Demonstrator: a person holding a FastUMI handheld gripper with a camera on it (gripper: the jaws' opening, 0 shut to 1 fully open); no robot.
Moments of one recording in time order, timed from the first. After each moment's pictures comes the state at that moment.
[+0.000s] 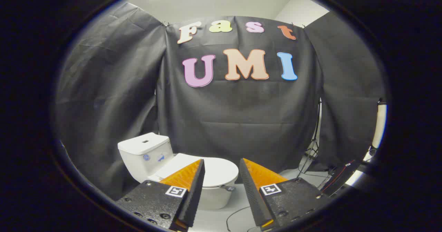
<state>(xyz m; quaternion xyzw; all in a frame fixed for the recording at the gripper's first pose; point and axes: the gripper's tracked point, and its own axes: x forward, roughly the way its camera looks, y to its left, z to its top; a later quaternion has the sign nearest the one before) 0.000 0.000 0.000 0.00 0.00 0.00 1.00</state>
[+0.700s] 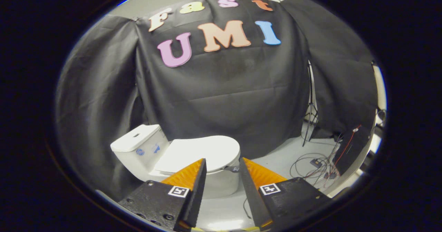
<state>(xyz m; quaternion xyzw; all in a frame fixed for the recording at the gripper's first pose) 0.055 -0.006 -0.062 0.13 0.10 -0.02 0.99</state>
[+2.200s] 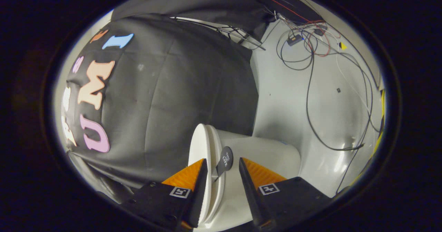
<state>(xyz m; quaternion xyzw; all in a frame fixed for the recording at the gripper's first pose) 0.282 -0.024 -0.230 0.66 0.08 -0.04 0.75</state>
